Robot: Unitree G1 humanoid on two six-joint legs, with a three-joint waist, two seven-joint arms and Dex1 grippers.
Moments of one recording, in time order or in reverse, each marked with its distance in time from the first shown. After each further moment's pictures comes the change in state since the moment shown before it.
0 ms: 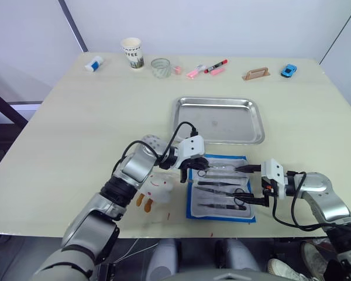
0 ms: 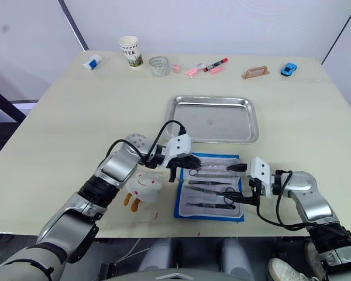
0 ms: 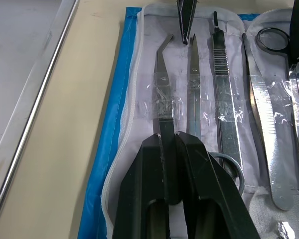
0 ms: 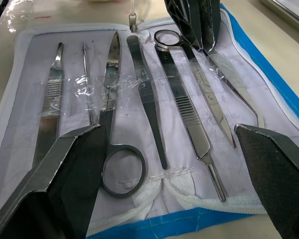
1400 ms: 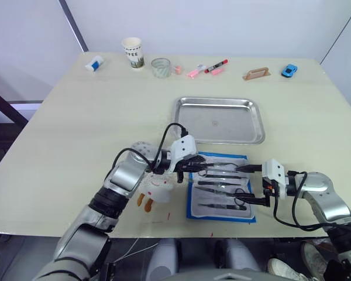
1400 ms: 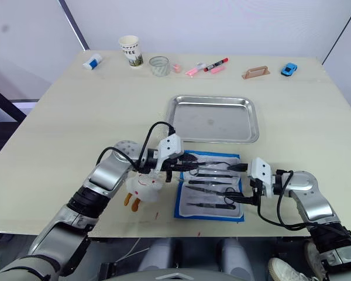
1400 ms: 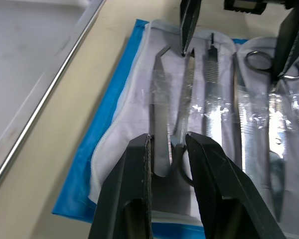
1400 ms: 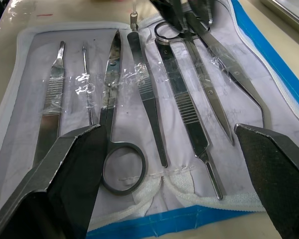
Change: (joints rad) left arm 0.106 0.030 0.076 -0.113 -0.093 0.012 0.090; right arm -0.002 -0.006 0.000 0.007 0.000 -0.016 0.007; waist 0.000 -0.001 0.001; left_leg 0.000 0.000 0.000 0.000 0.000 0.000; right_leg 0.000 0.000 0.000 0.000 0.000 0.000
